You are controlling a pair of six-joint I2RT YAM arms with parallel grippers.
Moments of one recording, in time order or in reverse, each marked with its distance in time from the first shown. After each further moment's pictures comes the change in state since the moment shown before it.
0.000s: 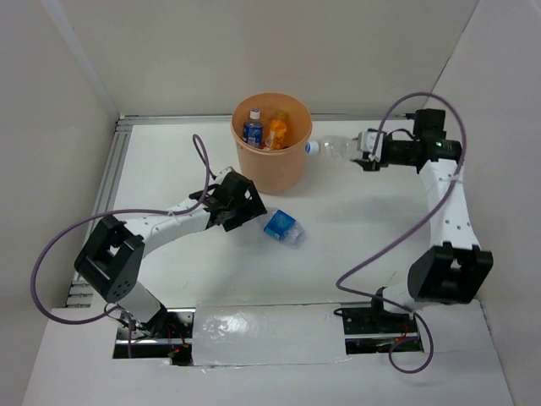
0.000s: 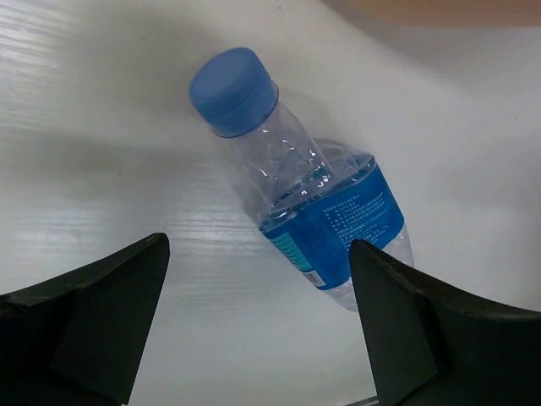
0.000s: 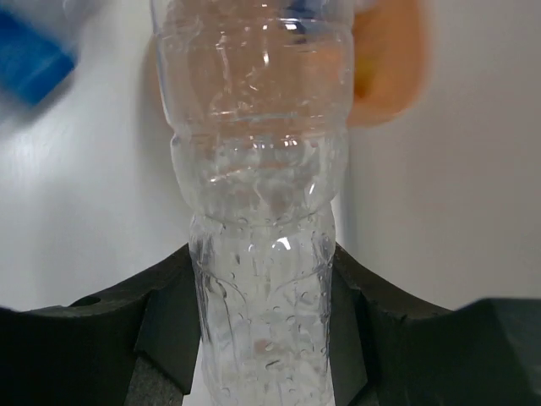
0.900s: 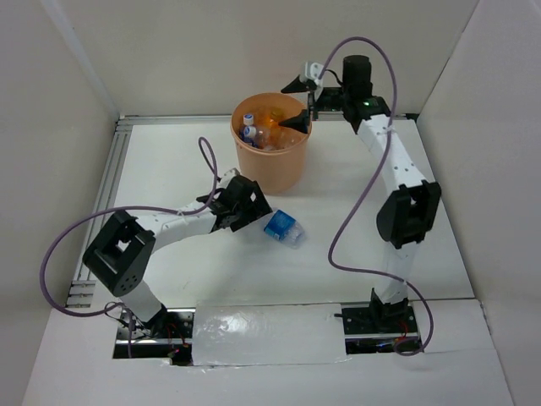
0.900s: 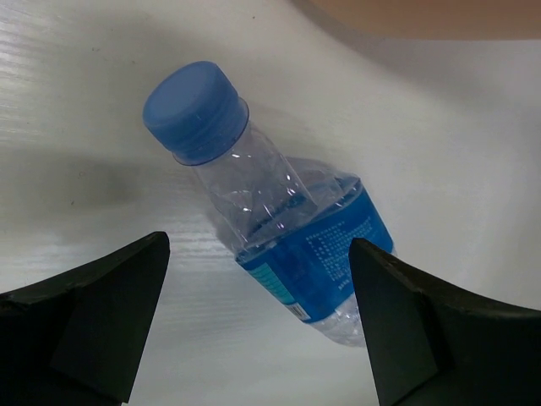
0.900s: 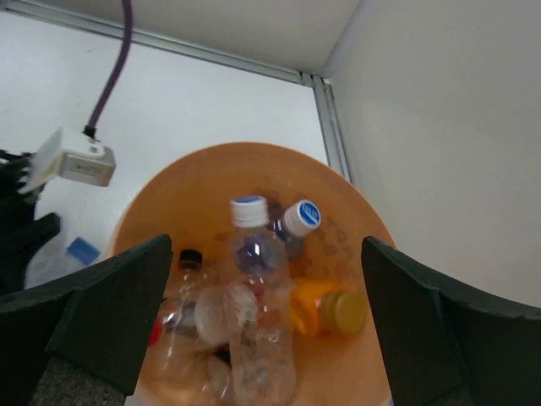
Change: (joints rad) left arm -0.018 0.060 -0.031 0.148 0.000 -0.043; right arm 0.376 0.516 0.622 0.614 -0.173 1.018
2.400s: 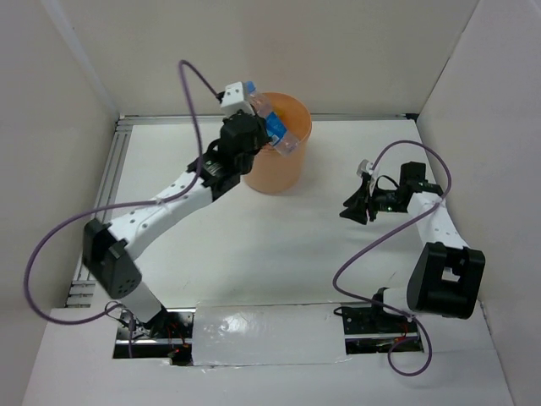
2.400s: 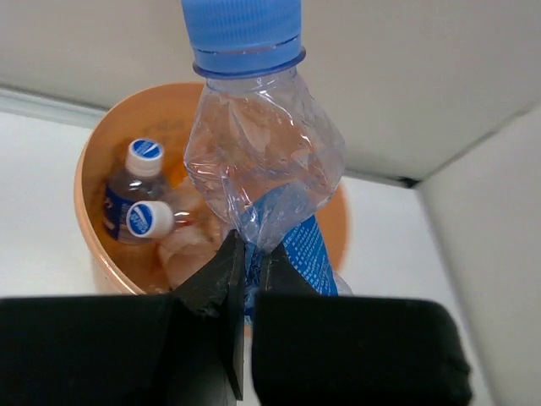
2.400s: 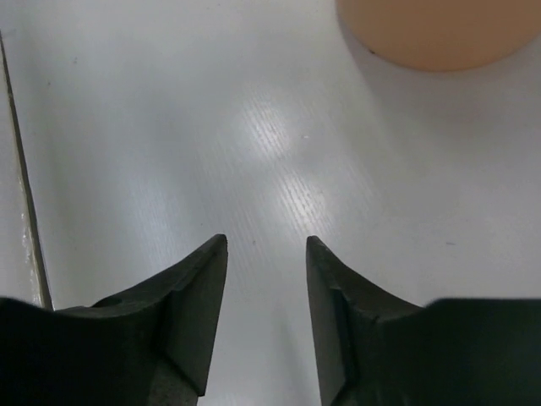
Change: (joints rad) left arm -0.061 -0.059 0.544 0.160 -0.443 0.550; right arm -0.442 -0.631 -1.127 -0.411 0.022 -0.359
